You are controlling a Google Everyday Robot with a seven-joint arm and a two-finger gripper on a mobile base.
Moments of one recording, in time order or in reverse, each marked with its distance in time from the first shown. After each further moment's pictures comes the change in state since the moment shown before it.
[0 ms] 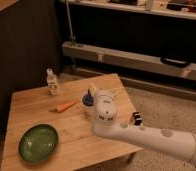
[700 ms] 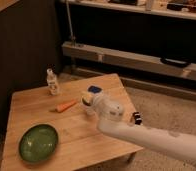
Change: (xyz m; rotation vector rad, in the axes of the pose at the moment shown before) arm -0.044 -0.034 -0.002 0.238 -0.203 -0.131
